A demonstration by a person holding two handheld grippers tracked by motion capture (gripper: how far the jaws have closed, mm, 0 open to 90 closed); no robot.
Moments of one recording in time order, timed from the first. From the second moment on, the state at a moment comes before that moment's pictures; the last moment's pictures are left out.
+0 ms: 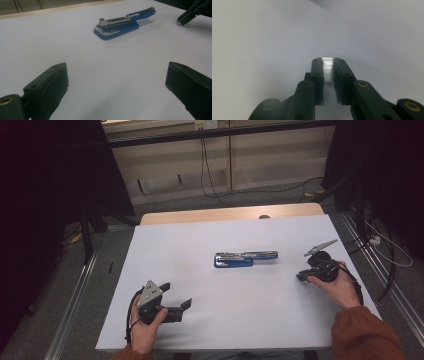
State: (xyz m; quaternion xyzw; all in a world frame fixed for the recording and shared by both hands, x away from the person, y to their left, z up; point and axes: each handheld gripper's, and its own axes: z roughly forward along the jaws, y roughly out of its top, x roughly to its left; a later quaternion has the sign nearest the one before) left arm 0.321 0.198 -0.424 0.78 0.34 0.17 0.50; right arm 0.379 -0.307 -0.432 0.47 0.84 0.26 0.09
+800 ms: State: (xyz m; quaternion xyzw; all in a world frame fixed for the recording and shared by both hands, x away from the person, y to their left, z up) left arm 0.322 0.198 -0.424 0.78 0.34 0.17 0.50; right arm 0.375 -0.300 -0.422 0.44 0.83 0.33 0.09
